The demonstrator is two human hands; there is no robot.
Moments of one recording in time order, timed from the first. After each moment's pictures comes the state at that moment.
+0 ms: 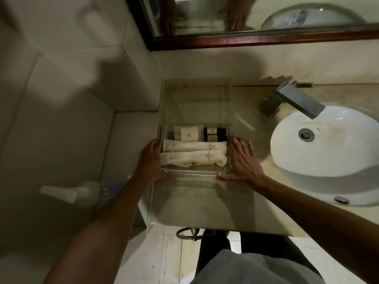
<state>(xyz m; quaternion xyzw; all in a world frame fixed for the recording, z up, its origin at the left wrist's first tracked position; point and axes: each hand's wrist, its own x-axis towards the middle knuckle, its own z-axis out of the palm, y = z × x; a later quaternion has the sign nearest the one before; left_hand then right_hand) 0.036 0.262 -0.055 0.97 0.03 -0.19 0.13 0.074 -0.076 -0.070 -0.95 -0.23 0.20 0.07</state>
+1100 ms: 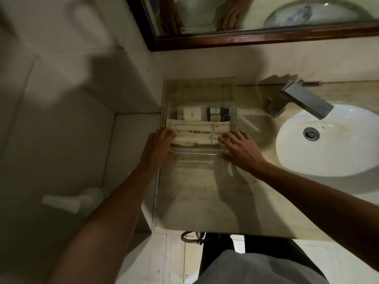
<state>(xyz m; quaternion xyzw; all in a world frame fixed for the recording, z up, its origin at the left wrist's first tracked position) 0.089 0.257 -0.043 0.99 -0.09 -0.07 0.07 0.118 -0.054 -0.059 -0.94 -0.33 0.07 0.04</state>
